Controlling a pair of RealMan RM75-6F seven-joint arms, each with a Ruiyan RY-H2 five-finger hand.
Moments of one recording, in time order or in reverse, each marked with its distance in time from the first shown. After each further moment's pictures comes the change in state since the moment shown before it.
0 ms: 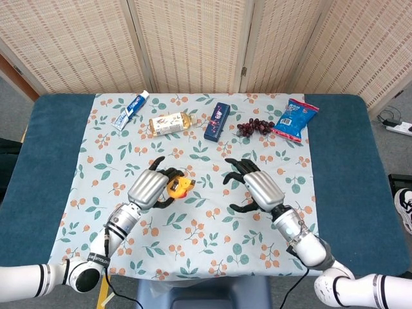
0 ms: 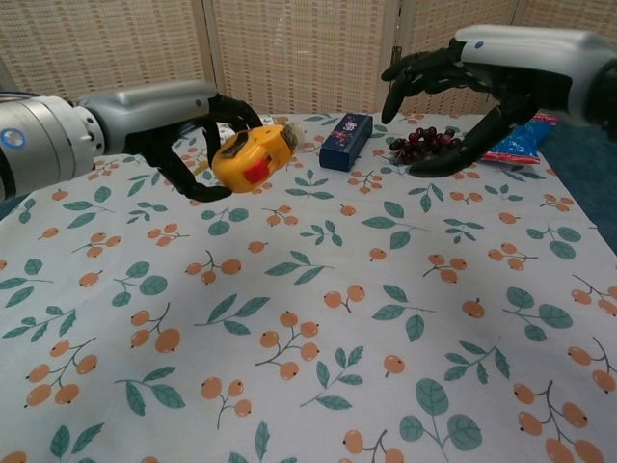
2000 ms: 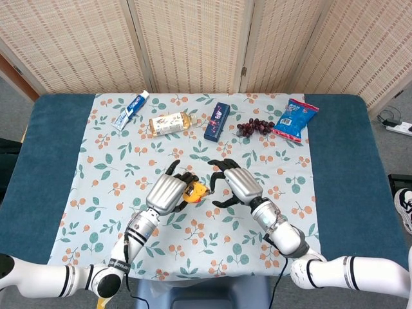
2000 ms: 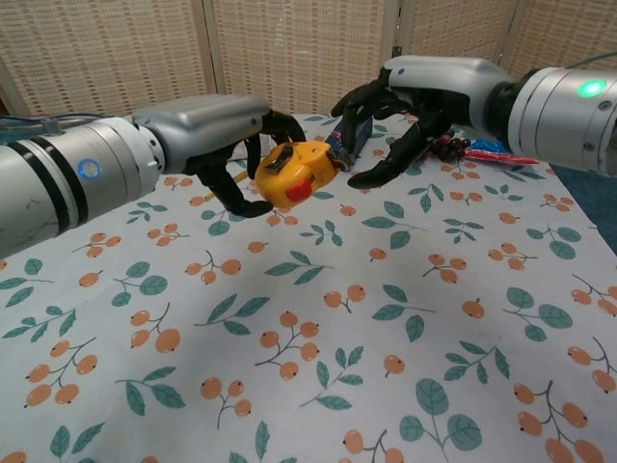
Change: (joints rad) left arm -0.072 -0.150 0.010 0.010 -0.090 0.111 0.217; right arm 0.188 -0.101 -0.007 0.083 0.241 -0.028 -0.030
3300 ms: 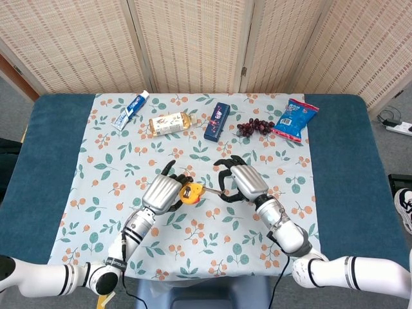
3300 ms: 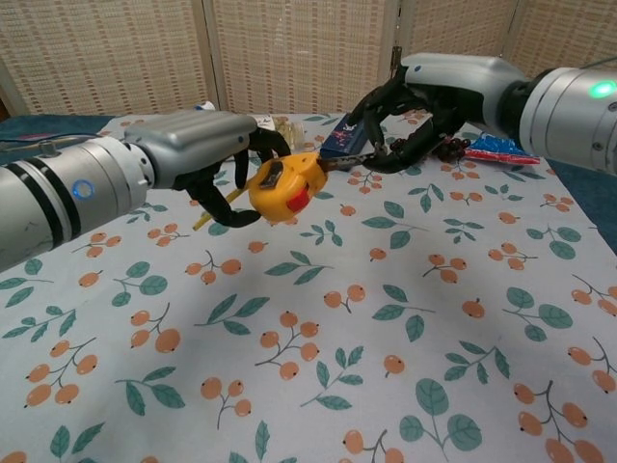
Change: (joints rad) left arm 0.019 -0.009 0.047 0.097 0.068 -0.015 -0.067; right arm -0.016 0.005 -0.008 0.018 -0.001 0.037 0.014
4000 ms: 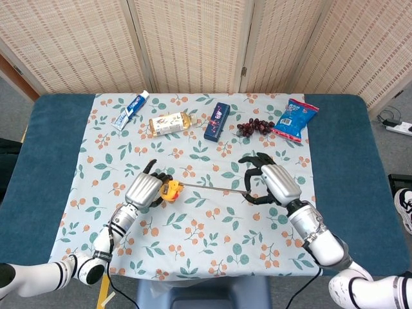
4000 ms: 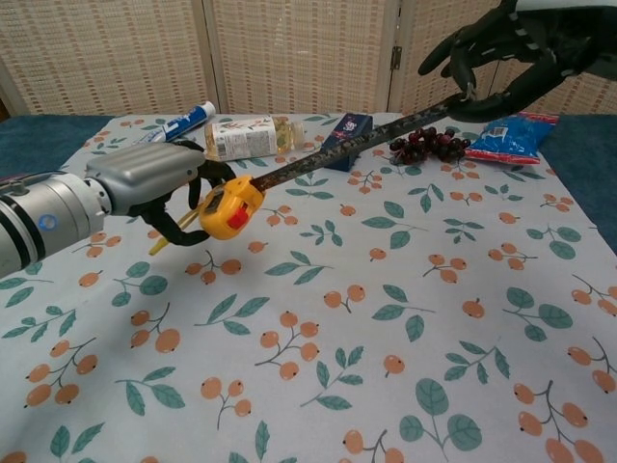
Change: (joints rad) left arm 0.076 -0.034 0.069 0.318 0.182 -0.059 -0.259; right arm -0.159 0.269 -0.014 -0.206 -0.164 0.053 0.173
